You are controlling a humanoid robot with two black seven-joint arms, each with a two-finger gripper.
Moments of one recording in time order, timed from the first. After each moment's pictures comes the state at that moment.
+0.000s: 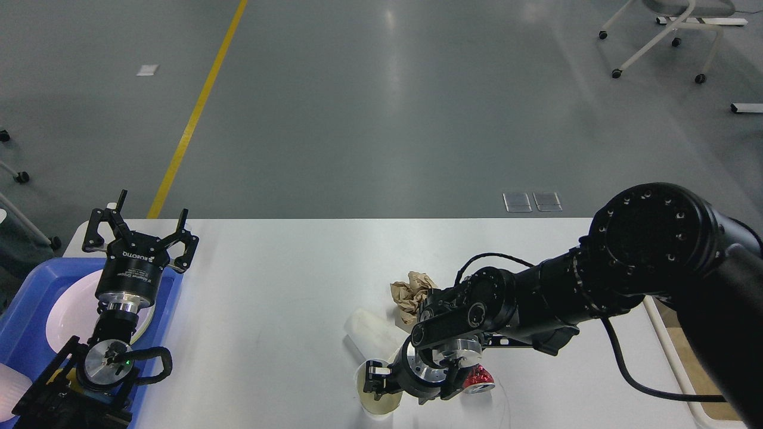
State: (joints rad) left arm -0.29 0.16 -1.45 -0.78 0.23 -0.57 -0.28; right arm 1.46 0.18 -0.79 1.24 0.09 0.11 -0.37
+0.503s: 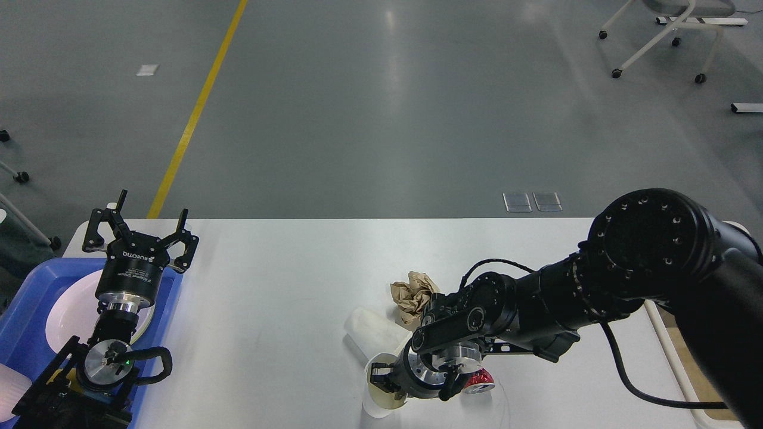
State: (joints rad) left arm -0.29 0.16 -1.45 -0.78 0.23 -0.57 -0.28; right arm 1.44 0.18 -0.79 1.25 0.11 0.03 -0.37
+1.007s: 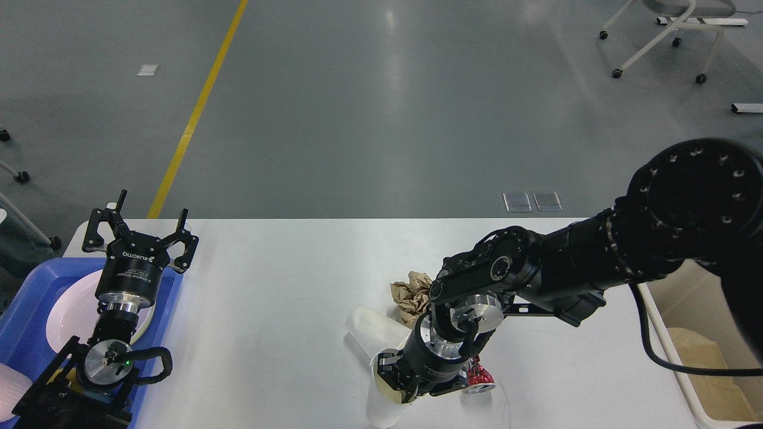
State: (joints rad) left arm -0.29 0.16 -1.45 -0.78 0.23 -0.57 -0.28; right arm 1.62 0.08 -0.80 1.33 0.23 0.33 -0.38
